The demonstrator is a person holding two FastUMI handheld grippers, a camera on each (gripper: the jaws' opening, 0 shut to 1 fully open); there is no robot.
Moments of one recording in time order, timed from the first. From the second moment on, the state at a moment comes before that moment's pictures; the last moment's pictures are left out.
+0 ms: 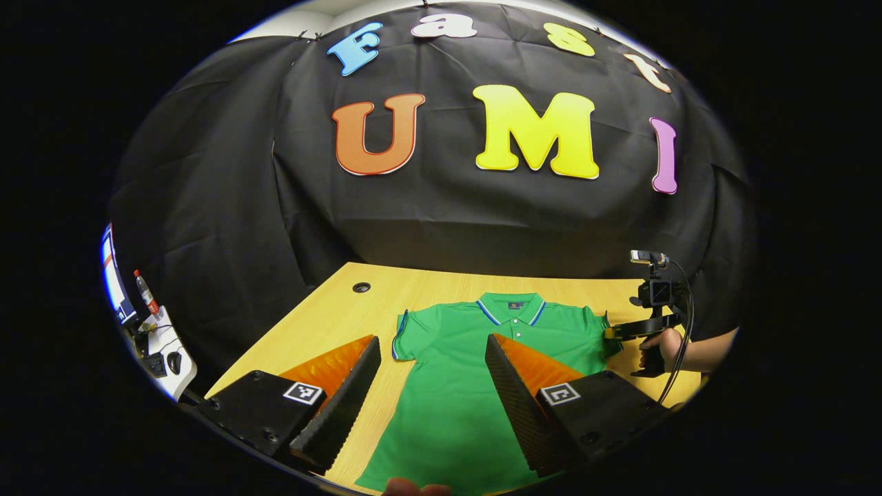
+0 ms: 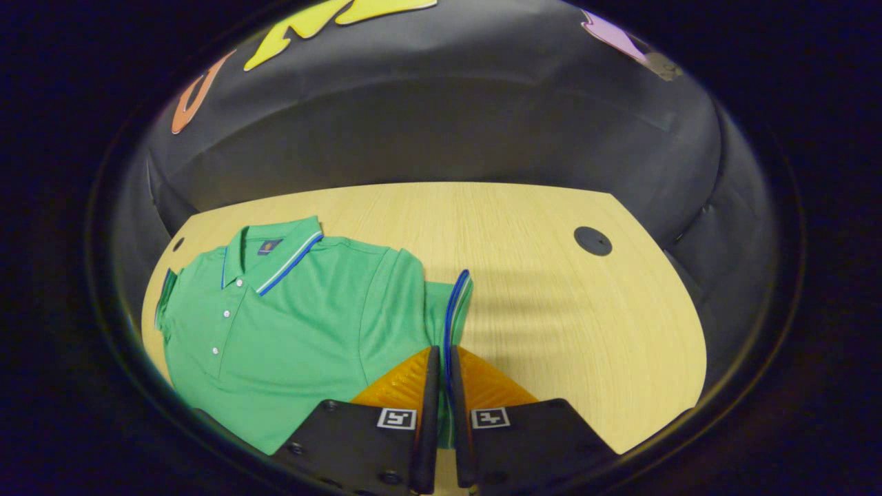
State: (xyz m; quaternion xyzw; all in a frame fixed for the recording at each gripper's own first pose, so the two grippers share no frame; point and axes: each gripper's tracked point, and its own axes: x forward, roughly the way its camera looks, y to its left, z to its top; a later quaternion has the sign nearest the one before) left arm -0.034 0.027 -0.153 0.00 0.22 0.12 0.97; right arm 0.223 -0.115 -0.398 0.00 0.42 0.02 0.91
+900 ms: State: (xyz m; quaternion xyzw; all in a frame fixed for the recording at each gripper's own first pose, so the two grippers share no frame) left arm -0.048 0.060 -0.142 0.01 0.20 0.15 0.97; right arm 0.222 -0.019 -0.331 -0.04 0.37 0.09 0.92
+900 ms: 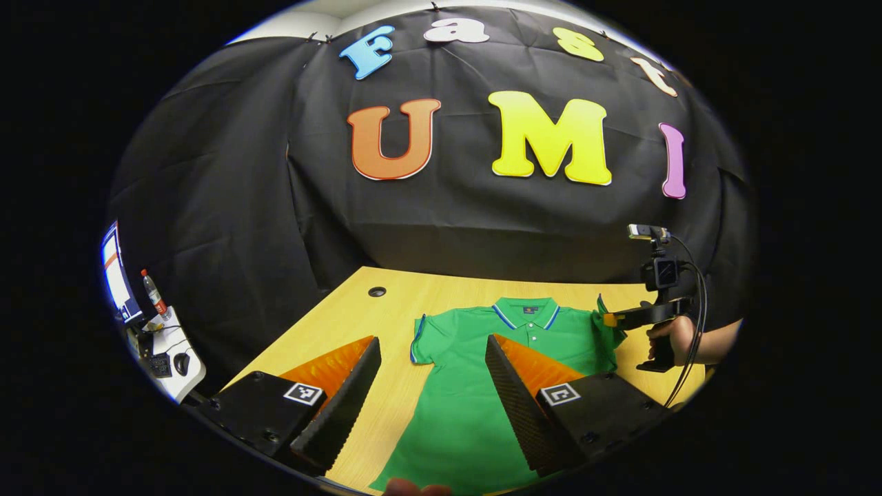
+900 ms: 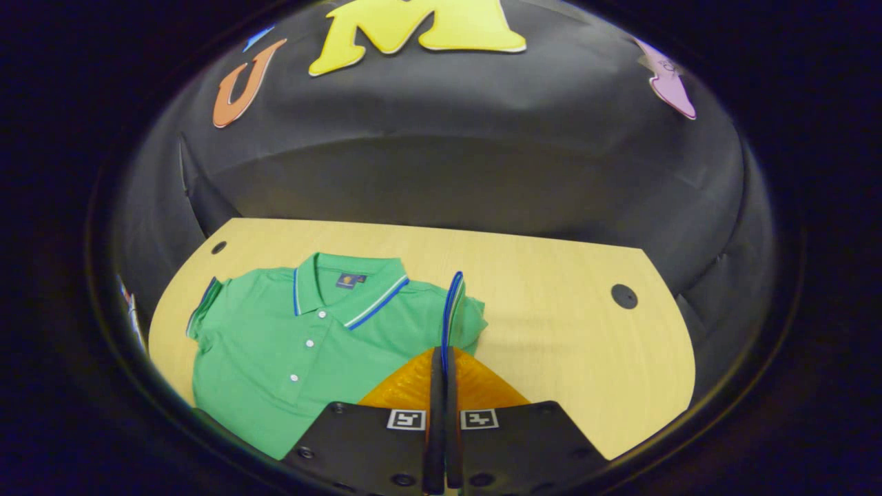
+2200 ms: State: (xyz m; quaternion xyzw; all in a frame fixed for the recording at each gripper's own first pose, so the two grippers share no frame) left arm 0.012 0.118 -0.177 -0.04 0.22 0.08 0.97; right arm 0.061 -0.018 -0.193 -0.02 0.28 0.10 0.96
